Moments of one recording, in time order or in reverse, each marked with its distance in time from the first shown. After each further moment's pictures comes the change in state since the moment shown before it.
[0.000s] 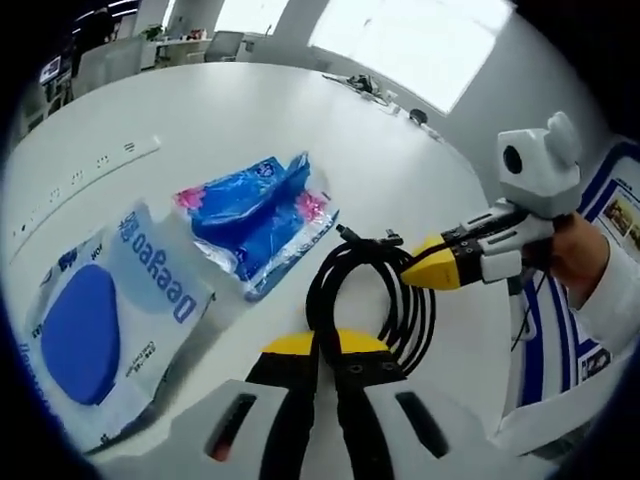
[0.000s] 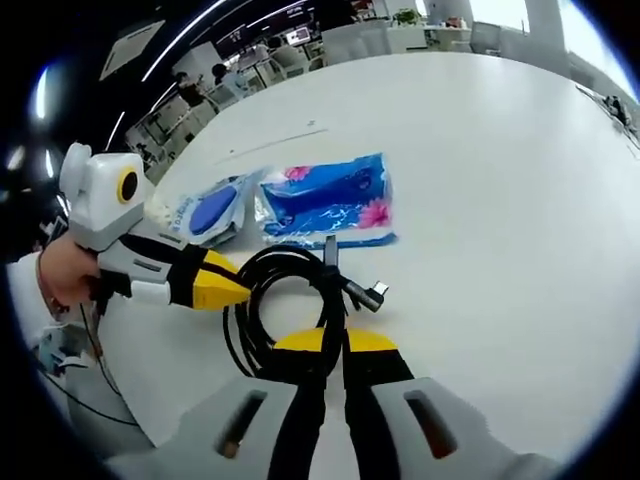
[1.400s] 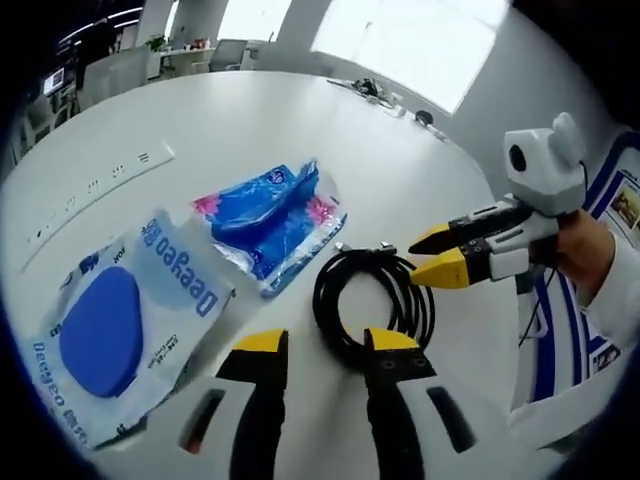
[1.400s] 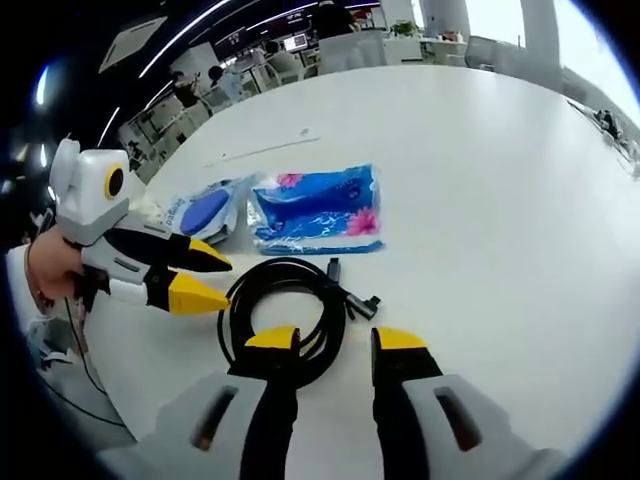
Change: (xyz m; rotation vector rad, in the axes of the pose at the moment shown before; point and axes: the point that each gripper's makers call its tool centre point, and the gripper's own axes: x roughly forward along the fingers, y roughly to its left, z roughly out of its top) left arm -0.017 0.002 0.003 0.035 -0.025 0.053; right arm -0.011 -0.010 0.009 -0.049 -0.047 -0.065
